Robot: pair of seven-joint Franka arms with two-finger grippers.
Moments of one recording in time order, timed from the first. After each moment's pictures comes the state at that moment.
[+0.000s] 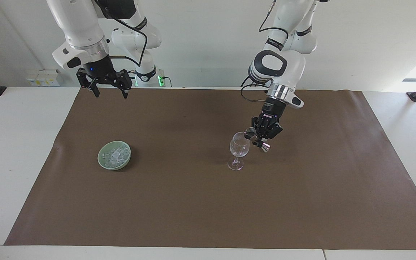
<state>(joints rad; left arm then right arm) -0.39 0.06 -0.22 -2.11 -1.81 3.18 -0.68 0.03 -0.02 0.06 -1.58 -0.03 1.55 0.13</state>
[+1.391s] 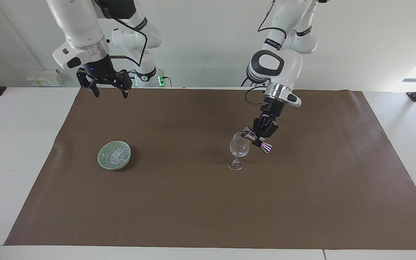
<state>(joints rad) -0.41 0.07 -0.22 -2.10 -1.81 3.22 -0.37 0.03 -0.02 0.06 -1.58 -0.03 1.55 0.13</state>
